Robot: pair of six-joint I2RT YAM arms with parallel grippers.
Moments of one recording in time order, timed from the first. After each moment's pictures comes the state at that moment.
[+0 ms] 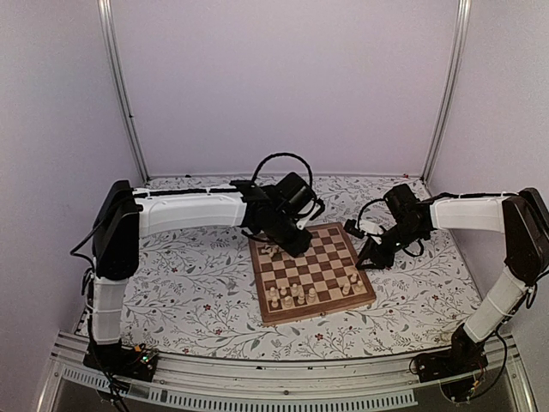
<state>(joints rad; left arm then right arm) -0.98 2.10 1.76 -0.64 -0.10 -0.12 0.40 1.63 0.96 -0.51 -0.49 -0.67</state>
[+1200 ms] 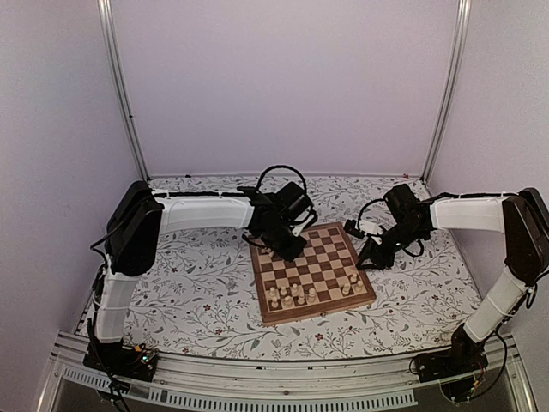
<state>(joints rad) -0.92 2.22 1.78 -0.67 -0.06 -0.14 0.40 1.63 0.96 -0.51 -0.48 -0.68</state>
